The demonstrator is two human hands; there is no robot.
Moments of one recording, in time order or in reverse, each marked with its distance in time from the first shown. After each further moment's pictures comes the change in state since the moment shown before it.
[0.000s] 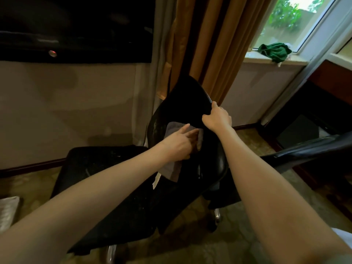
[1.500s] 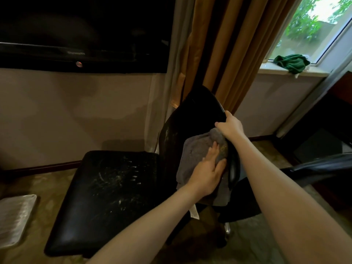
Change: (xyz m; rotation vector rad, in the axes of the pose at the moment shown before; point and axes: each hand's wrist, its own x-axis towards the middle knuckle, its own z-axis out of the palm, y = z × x) left_hand 0.003 0.085 -0.004 -1.564 0.583 -0.445; right_hand 0.004 0.004 0.000 0.226 -0.005 -0.002
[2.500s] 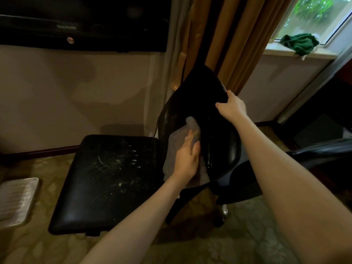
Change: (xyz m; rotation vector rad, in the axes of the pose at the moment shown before) left_hand -0.012 -0.048 -0.010 -0.152 0.282 -0.122; right_hand -0.004 -0.004 0.001 -0.019 0.031 -0.016
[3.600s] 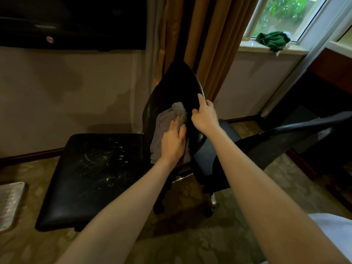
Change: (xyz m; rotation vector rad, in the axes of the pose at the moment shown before) left_hand -0.020 0.033 0.029 0.185 0.078 0.003; right_hand -0.079 0.030 0.010 0.053 -0.042 -0.097
